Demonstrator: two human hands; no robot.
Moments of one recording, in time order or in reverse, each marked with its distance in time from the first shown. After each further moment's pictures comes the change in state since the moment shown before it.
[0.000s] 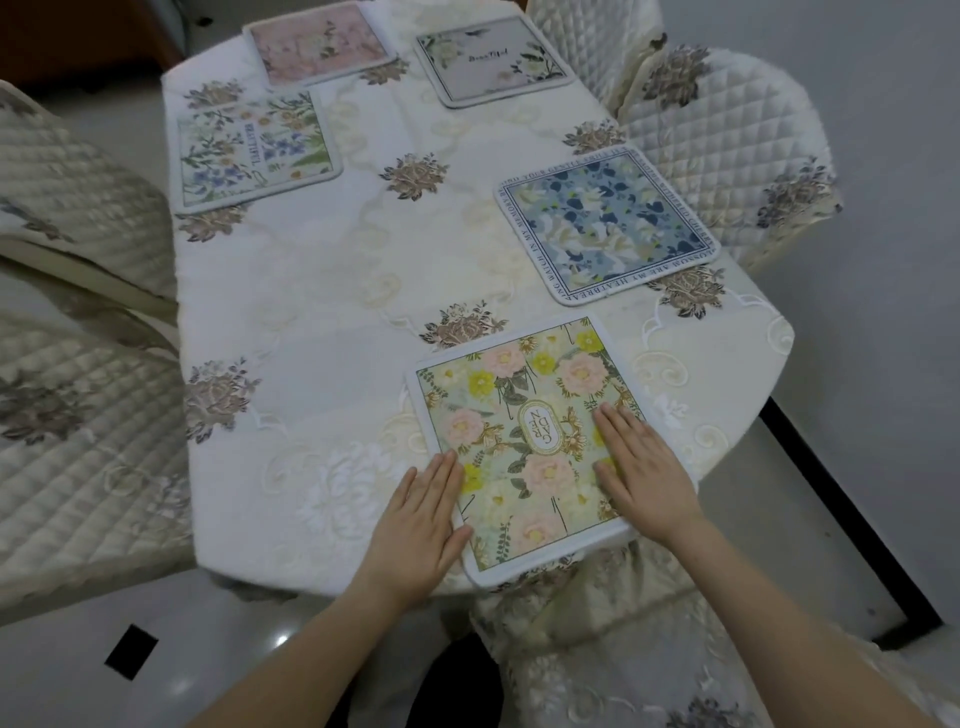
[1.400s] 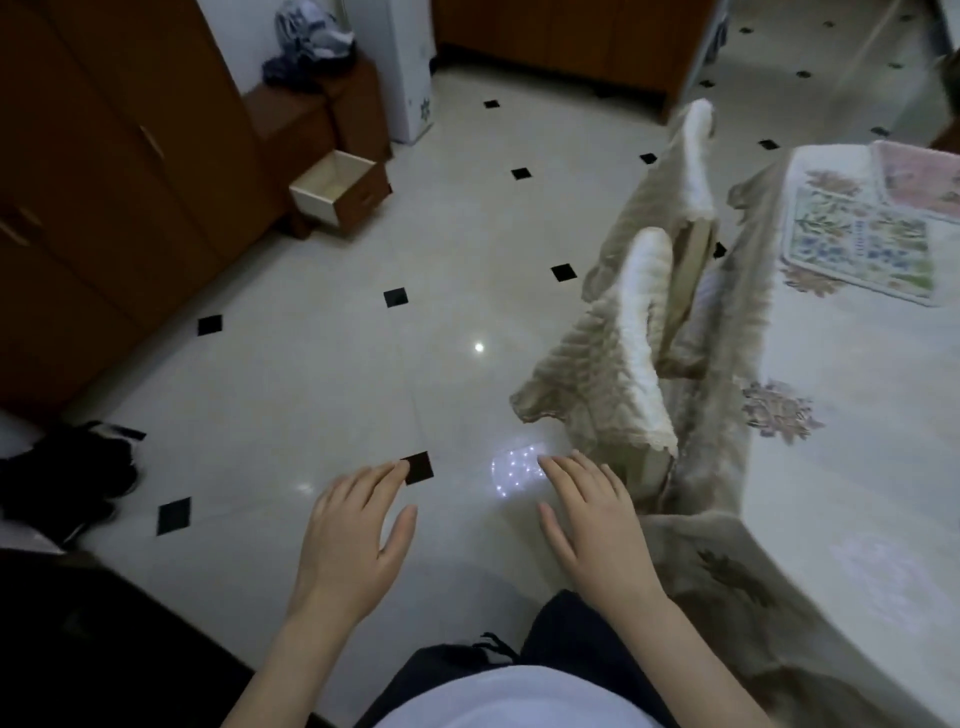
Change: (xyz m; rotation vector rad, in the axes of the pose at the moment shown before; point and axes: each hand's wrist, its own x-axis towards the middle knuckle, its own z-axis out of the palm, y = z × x) left_hand -0.617 -0.261 -0.056 -0.369 0.540 -1.037; right_hand -0.132 -0.703 0.037 0.080 0.019 -0.811
